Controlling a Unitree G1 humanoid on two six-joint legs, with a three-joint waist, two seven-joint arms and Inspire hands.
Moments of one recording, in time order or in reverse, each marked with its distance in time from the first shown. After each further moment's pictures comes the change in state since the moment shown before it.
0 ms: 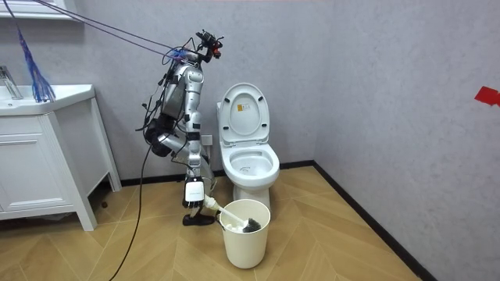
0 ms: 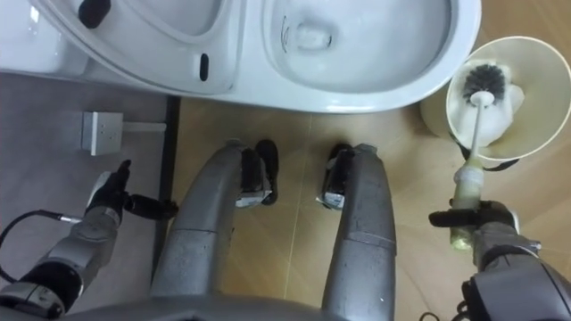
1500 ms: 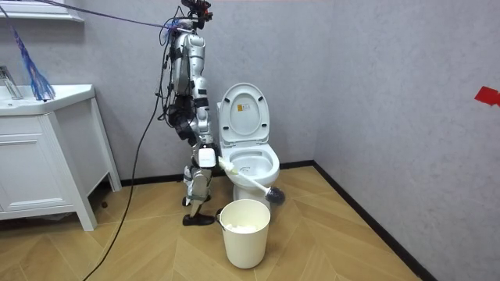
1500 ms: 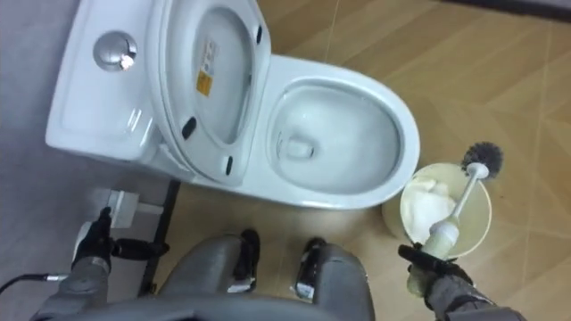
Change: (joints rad) left arm 0.268 -0.056 0.218 -0.079 0.006 -0.101 0.061; right arm 0.220 0.170 -0.191 -0.017 0.448 -0.024 0.029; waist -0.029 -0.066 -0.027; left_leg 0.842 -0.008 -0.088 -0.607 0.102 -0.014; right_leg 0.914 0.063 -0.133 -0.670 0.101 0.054
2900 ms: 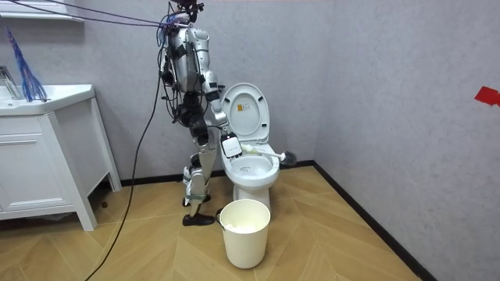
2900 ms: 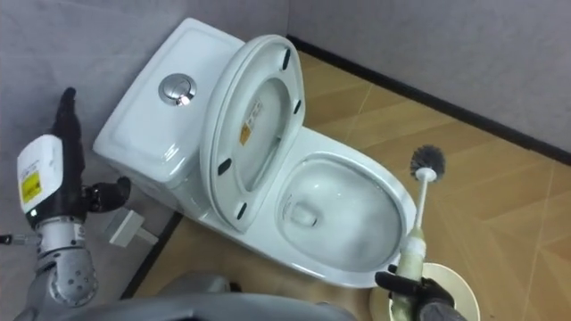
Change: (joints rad) left arm 0.231 -0.002 0.068 -0.753 0.900 -0.105 0.276; right arm 0.073 0.039 0.024 -0.030 -0.356 -0.091 0.140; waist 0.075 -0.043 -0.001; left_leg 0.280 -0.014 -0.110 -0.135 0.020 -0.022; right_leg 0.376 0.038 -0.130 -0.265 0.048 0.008
